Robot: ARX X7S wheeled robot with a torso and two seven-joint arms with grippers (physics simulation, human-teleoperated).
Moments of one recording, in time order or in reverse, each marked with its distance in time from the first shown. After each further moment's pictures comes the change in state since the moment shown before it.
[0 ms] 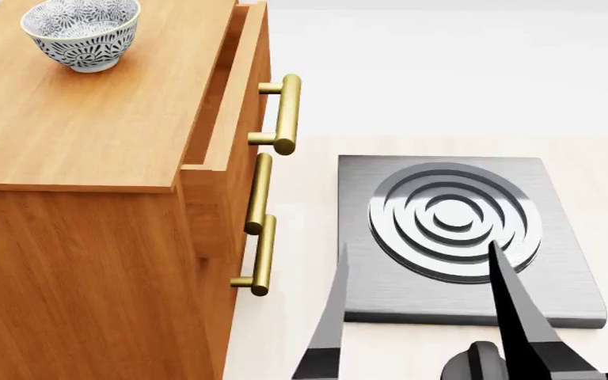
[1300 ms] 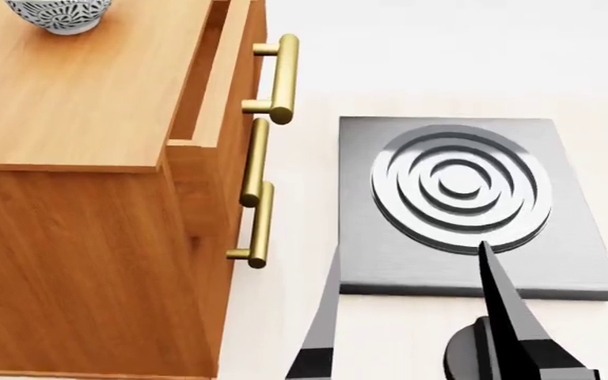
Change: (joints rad) left arm -0.005 0.009 0.339 0.001 0.016 0.098 0.141; right arm 0.010 0.006 -0.023 0.018 0.001 -0.008 0.006
